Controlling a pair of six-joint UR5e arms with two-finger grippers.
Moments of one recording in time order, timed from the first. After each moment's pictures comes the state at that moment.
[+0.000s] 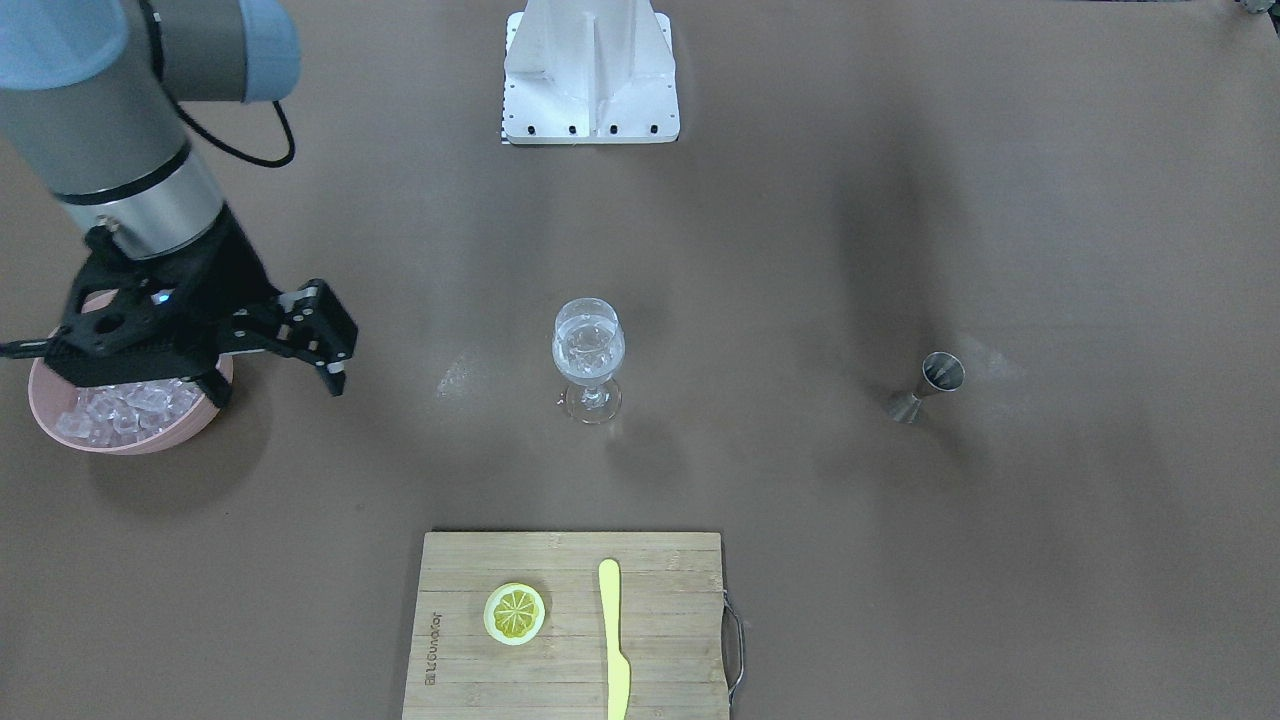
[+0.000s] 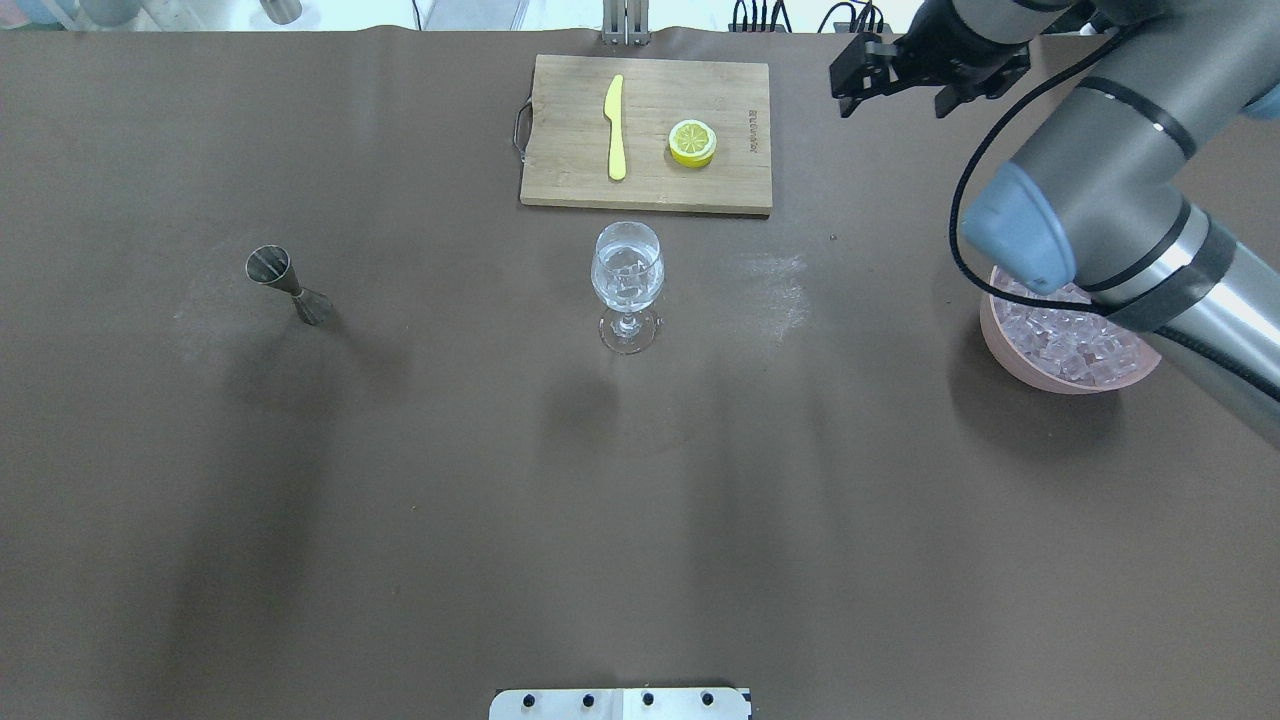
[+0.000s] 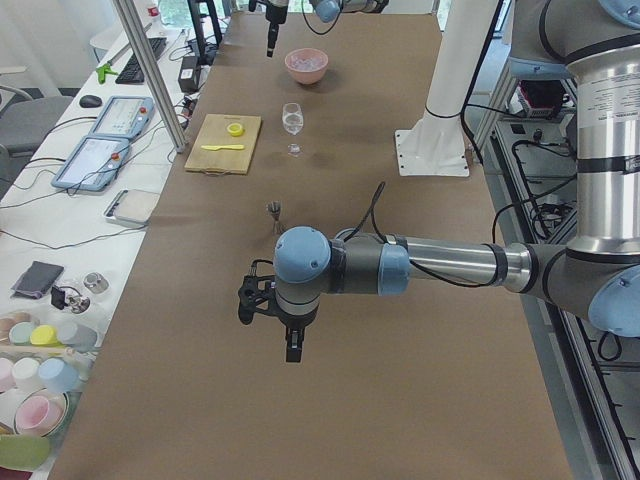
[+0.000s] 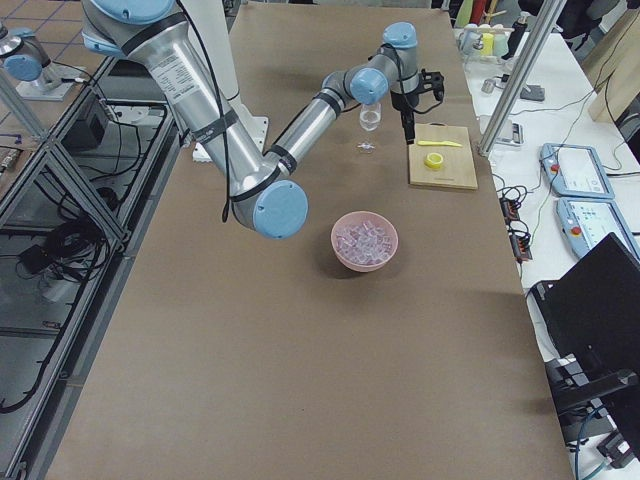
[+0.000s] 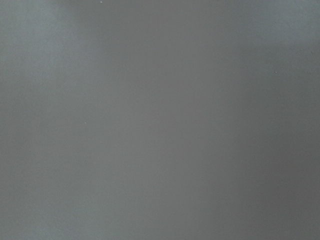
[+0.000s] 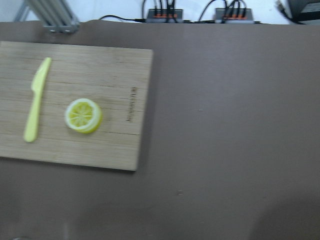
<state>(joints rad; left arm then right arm) -1.68 -1.45 -1.79 -1.51 -2.37 0.01 1.03 -0.98 1.76 -1.63 2.07 0.78</state>
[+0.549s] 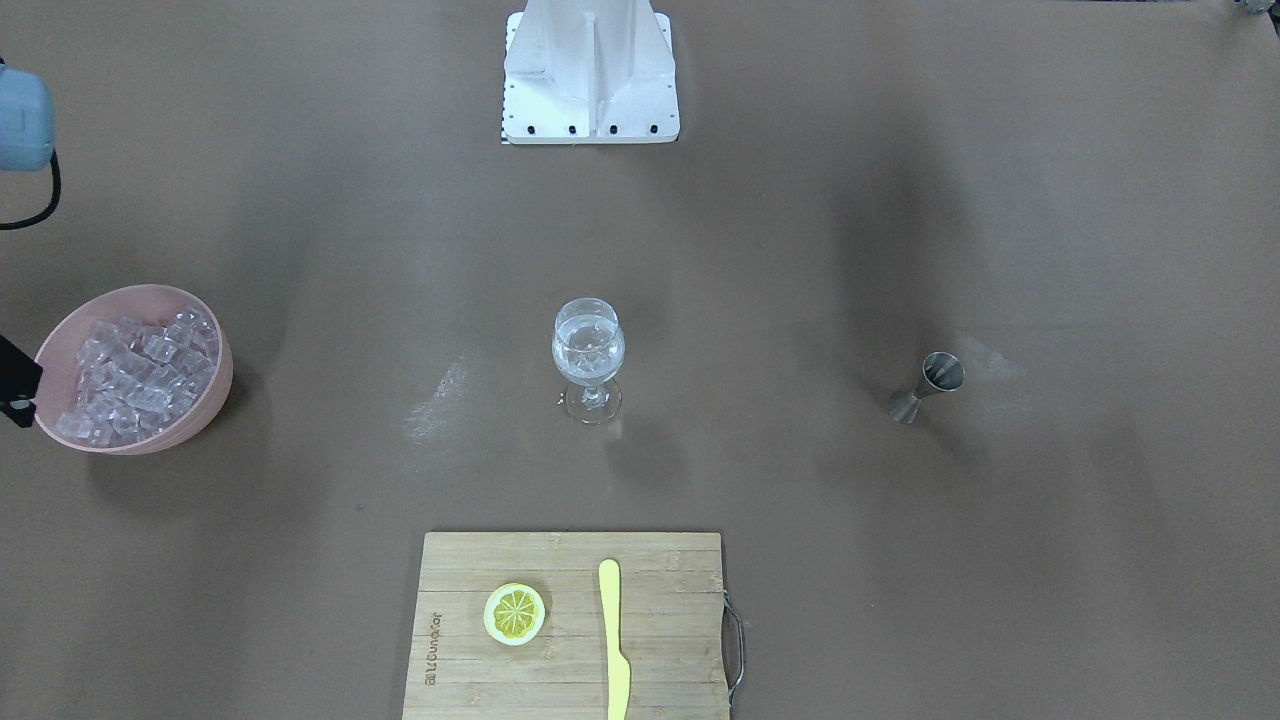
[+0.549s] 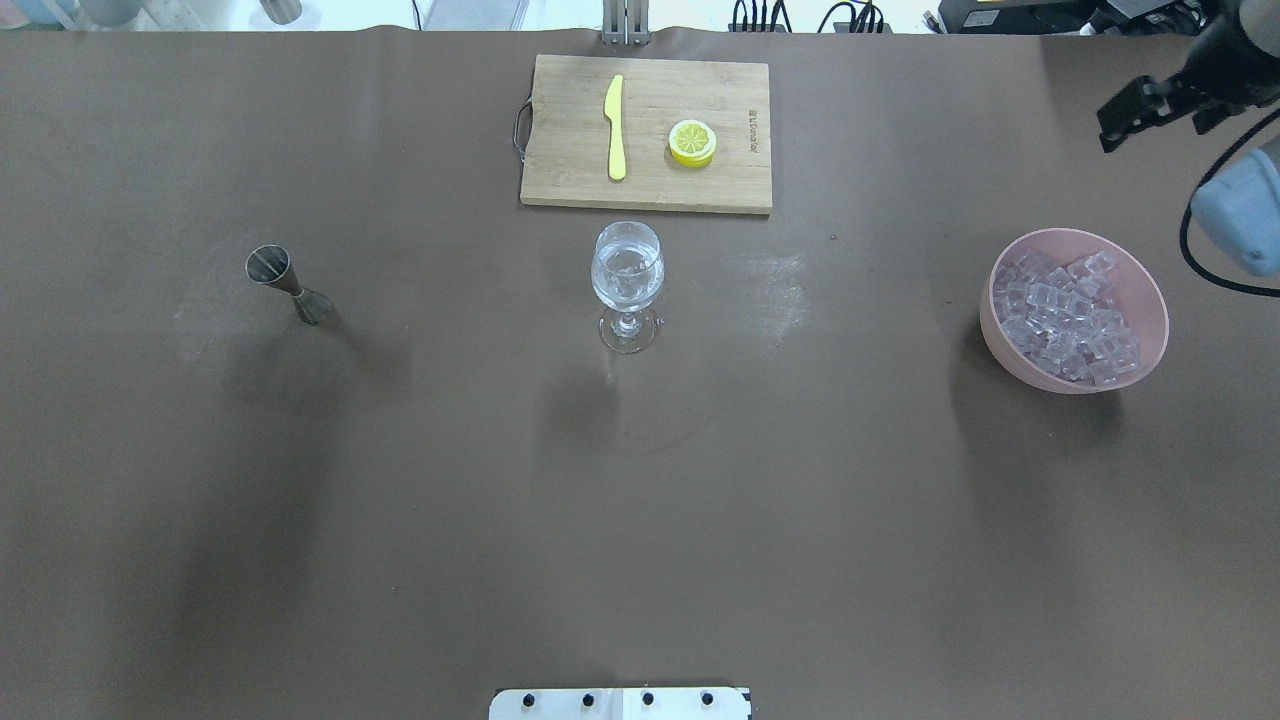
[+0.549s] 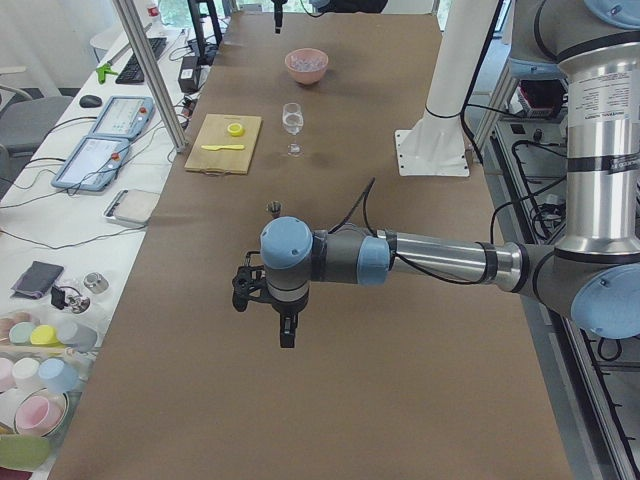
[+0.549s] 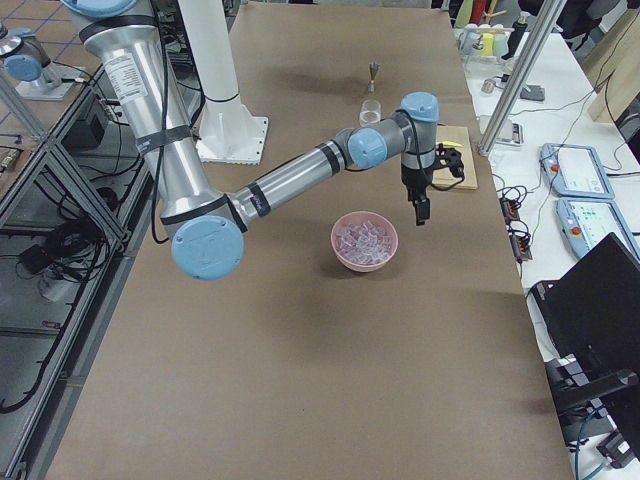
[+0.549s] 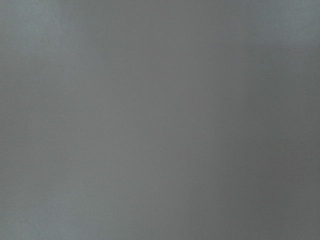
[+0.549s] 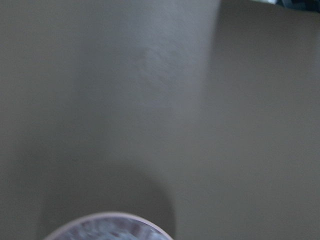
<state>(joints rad) -1.61 -1.47 -1.78 -1.51 -2.37 -0.02 1.24 -1.29 1.74 -1.64 2.10 0.34</state>
